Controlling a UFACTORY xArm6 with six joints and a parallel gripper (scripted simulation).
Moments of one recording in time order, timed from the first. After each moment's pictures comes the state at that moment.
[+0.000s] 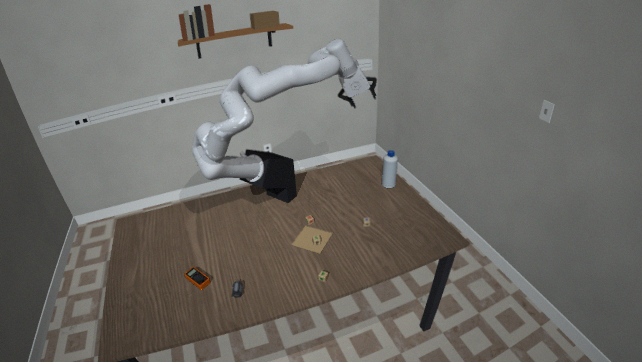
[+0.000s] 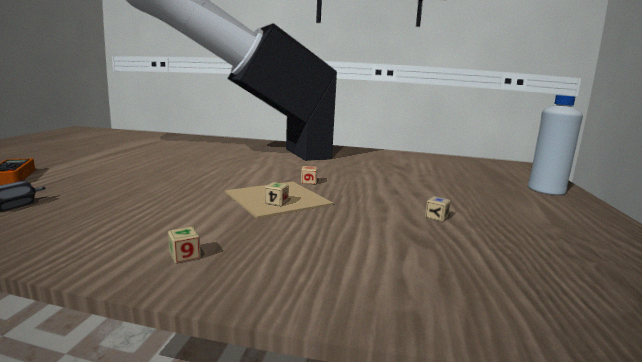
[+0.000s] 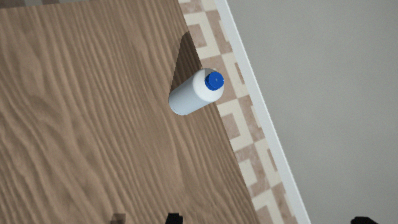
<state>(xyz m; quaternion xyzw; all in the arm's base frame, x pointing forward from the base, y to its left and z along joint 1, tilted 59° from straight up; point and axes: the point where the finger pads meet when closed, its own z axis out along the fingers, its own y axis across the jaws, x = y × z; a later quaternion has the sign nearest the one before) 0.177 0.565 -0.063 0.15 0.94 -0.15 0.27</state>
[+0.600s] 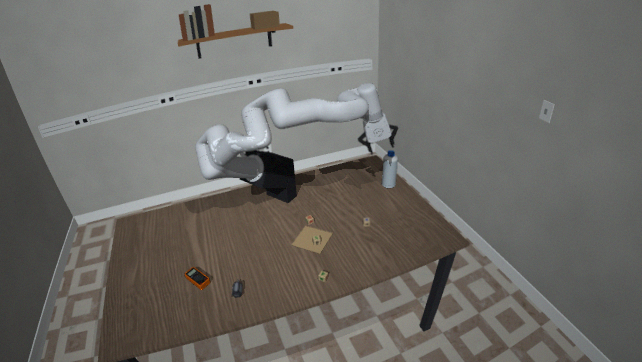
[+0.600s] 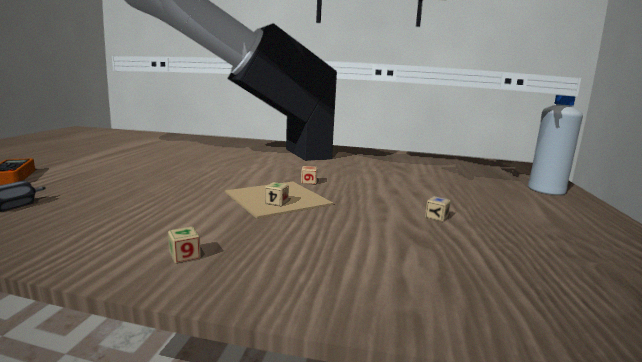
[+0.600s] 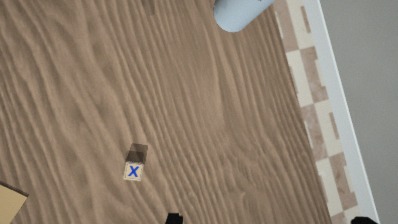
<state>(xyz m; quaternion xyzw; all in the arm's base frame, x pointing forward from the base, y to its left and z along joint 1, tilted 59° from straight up) 0.349 0.466 -0.125 0.13 0.91 -0.25 0.30</state>
